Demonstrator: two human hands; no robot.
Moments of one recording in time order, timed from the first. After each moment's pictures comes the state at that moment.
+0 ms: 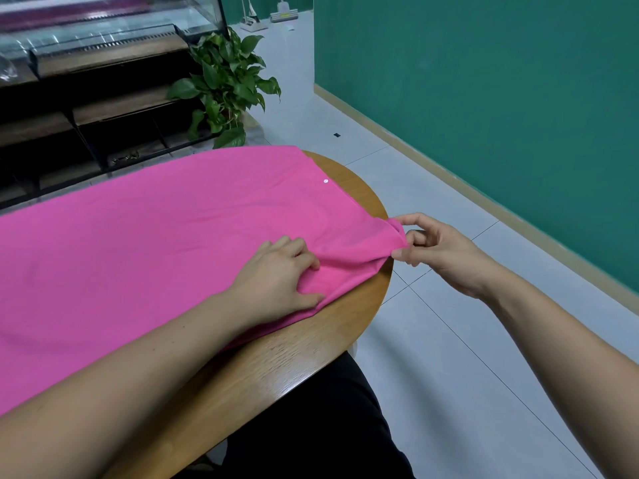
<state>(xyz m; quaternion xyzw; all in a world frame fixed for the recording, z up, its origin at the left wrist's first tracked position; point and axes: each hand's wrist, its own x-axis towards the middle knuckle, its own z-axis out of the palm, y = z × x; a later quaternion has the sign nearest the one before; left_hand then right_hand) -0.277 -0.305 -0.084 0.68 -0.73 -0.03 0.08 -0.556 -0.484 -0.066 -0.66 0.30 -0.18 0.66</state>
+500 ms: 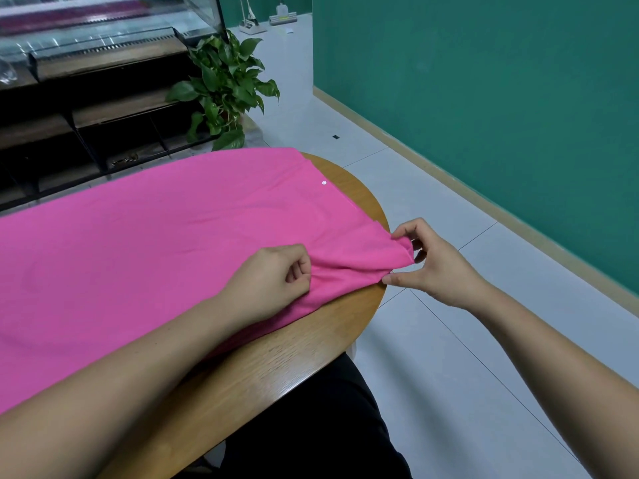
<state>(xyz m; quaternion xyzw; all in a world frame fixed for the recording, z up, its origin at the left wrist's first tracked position) -0.282 -0.295 -0.068 0.69 -0.66 -0.17 0.26 -0.561 -0.467 -0.079 -0.82 0.34 -0.20 0.42</state>
